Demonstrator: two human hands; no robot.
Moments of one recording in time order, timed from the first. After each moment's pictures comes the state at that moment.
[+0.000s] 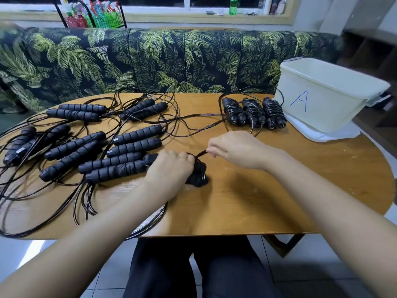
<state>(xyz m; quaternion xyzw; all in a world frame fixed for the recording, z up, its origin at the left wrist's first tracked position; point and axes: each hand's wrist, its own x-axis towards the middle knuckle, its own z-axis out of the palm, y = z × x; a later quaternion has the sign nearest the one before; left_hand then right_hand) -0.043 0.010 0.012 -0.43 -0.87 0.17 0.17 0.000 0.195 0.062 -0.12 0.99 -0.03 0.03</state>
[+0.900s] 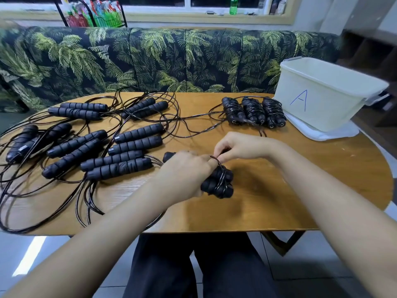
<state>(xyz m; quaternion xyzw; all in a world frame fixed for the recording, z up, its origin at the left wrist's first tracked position) -0.016 0.022 0.037 -0.52 -0.84 0.11 0.12 -0.016 0.220 0.050 -0.13 0.93 -0.28 0.17</state>
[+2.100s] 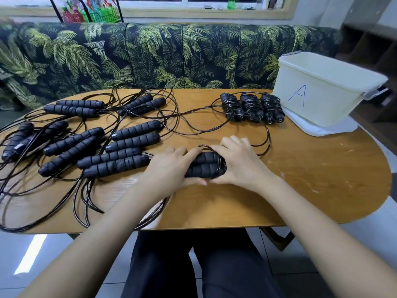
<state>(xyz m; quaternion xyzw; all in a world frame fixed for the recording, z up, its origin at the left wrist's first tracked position) -0.047 -0.003 -0.004 -0.44 -0.88 -0.03 0.19 0.030 0.194 0.004 -0.09 0.98 -0.06 -0.14</state>
